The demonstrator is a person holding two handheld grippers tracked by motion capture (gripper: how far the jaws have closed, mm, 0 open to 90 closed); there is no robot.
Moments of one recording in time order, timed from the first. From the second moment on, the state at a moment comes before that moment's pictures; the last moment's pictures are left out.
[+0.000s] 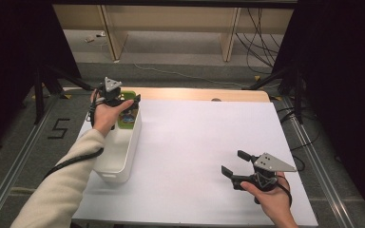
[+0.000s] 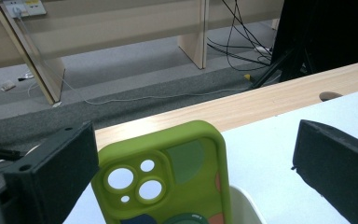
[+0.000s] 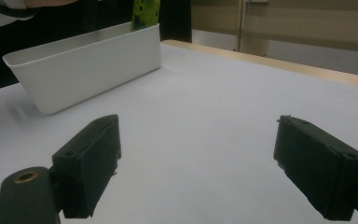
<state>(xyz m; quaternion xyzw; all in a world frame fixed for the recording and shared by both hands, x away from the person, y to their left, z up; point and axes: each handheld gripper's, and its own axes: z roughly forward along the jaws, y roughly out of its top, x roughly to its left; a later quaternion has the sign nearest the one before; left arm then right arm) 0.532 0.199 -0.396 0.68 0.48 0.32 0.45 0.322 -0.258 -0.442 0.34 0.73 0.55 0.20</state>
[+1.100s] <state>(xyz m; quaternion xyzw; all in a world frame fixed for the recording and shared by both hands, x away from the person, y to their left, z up) 0.519 0.194 -0.384 0.68 0.47 0.32 0.47 0.322 -0.258 -0.442 0.34 0.73 0.55 0.20</state>
